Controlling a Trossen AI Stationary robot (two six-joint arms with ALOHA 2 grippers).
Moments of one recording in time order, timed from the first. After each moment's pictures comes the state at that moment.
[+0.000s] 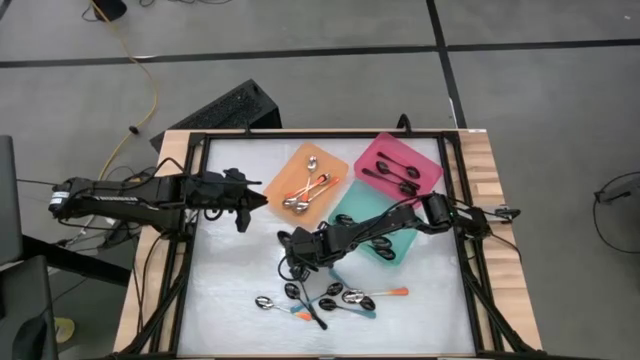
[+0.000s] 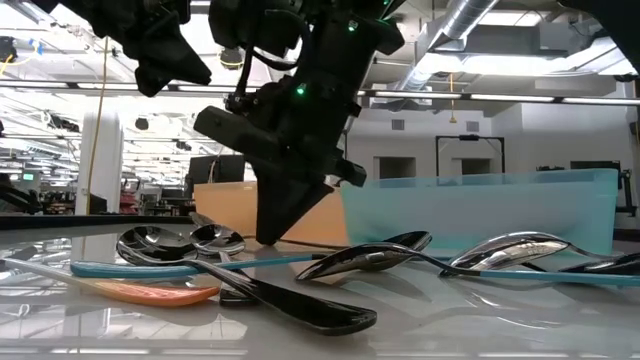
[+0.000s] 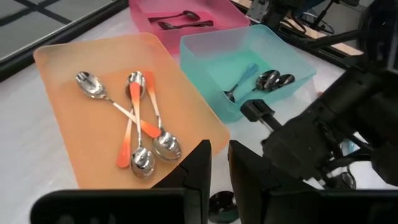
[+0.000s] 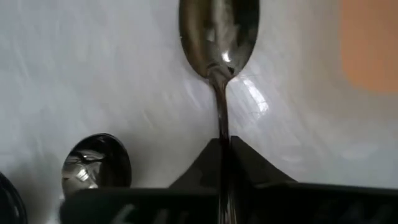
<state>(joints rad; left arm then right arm) 0.05 0.80 0.66 -0.39 -0.15 -0.40 0.22 2.32 1.79 -0.68 0.21 0.76</state>
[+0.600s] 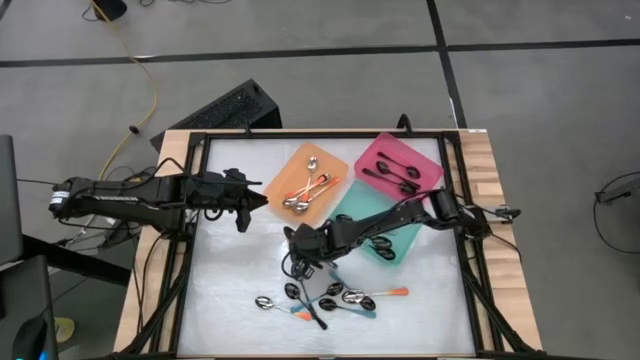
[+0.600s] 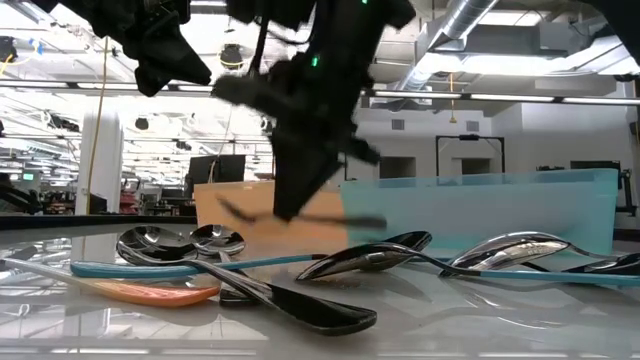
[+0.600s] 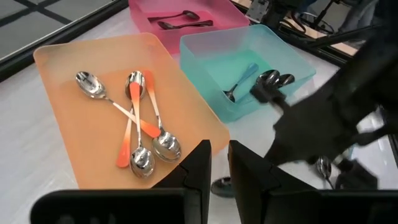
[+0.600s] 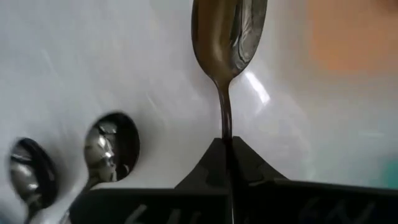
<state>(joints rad) 0.05 0.80 0.66 -0.39 -0.15 -0.40 0.21 2.23 1.78 -0.73 0.21 0.78</state>
